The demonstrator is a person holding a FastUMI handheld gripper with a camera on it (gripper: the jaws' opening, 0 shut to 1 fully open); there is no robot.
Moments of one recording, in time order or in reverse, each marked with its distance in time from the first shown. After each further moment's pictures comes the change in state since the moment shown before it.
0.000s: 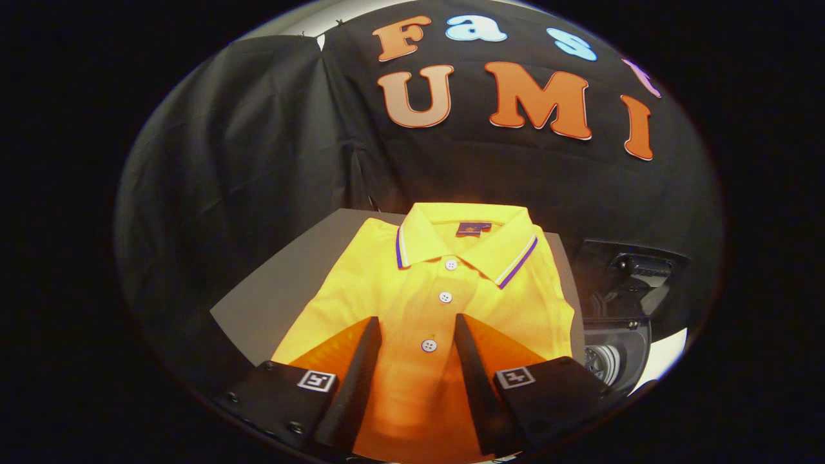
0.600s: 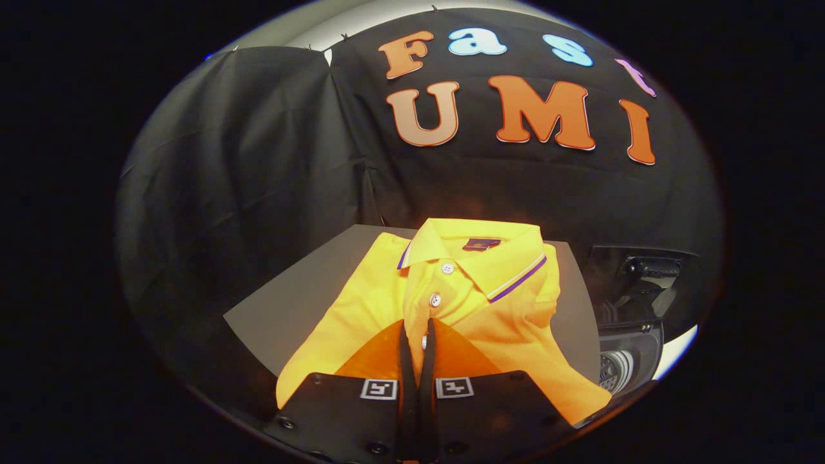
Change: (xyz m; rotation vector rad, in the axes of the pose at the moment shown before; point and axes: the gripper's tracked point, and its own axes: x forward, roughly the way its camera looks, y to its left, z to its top) arm -0.006 0.005 0.009 0.030 -0.135 0.023
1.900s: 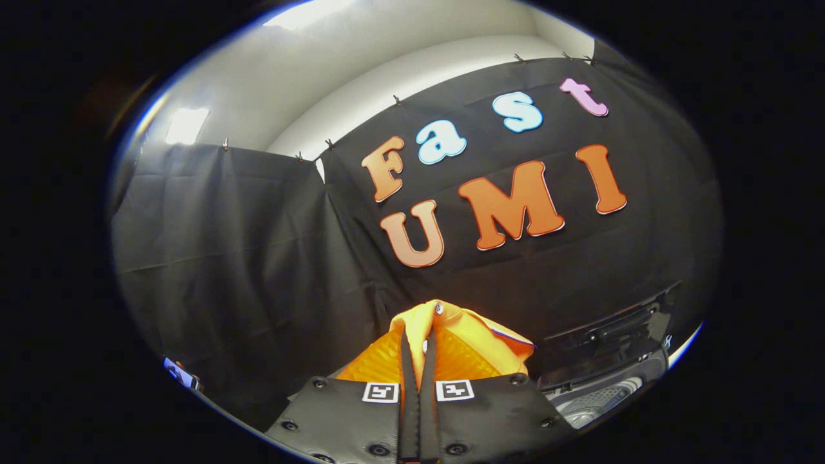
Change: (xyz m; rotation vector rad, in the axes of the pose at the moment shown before) arm -0.148 -0.069 0.147 0.115 -0.482 0.081
